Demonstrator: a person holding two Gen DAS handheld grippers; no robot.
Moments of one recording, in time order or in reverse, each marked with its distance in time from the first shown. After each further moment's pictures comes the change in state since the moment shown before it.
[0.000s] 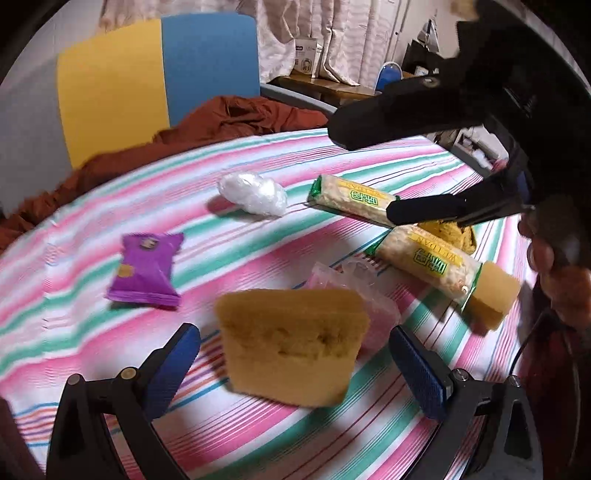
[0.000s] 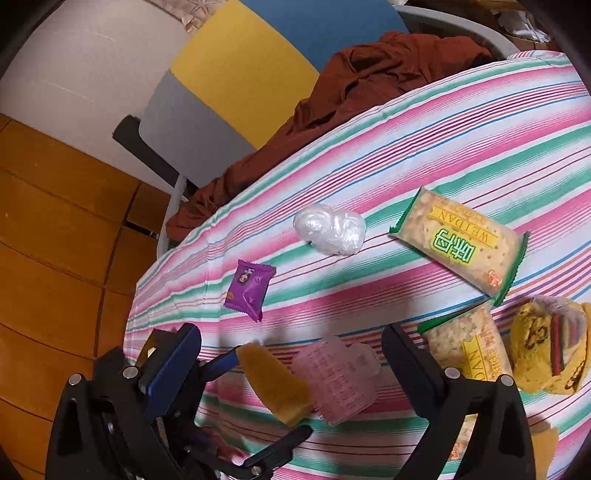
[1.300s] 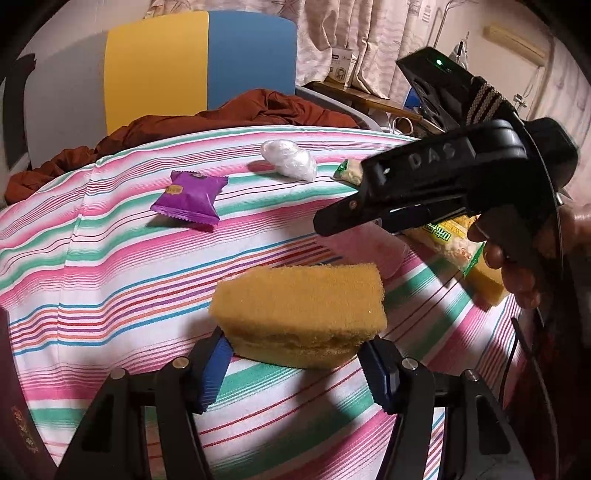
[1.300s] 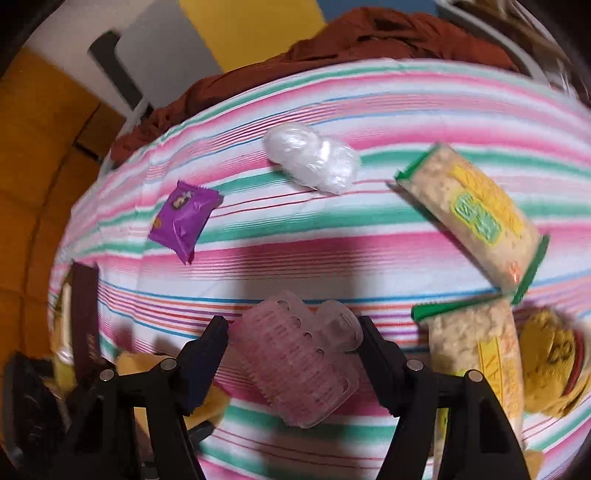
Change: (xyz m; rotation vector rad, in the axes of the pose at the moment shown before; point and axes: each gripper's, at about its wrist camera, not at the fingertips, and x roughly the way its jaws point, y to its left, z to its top) left arm -0.032 0.004 -0.056 -0.116 -0.043 0.081; right arm 0.062 0.007 -0.023 -0.219 0.179 -0.294
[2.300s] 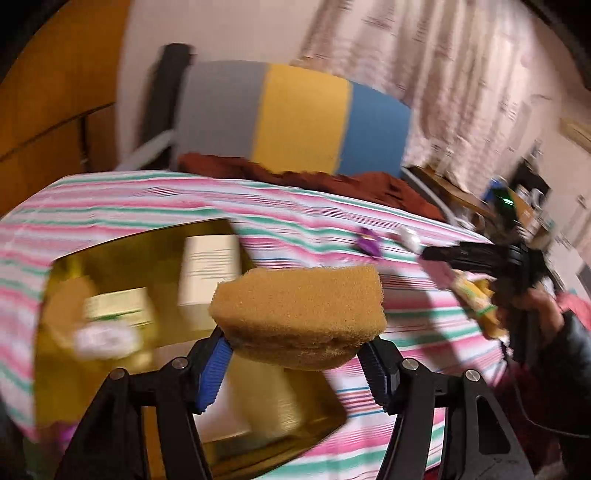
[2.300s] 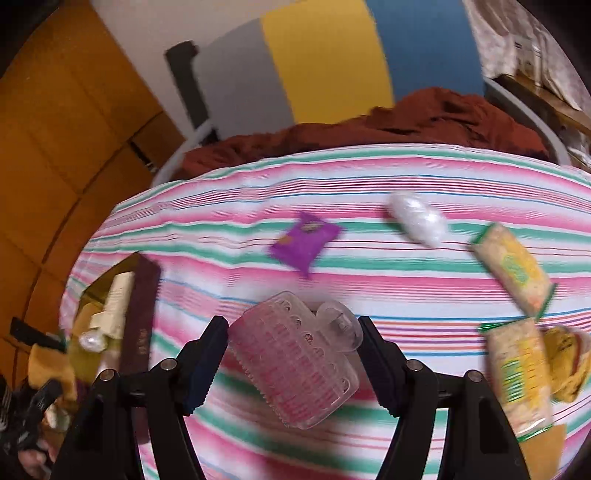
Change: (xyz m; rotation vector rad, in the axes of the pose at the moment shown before) left arm -0.220 0.113 -0.098 -0.345 -0.234 0.267; right arm -0.042 0.098 -0.033 -0.164 -0.221 0.093
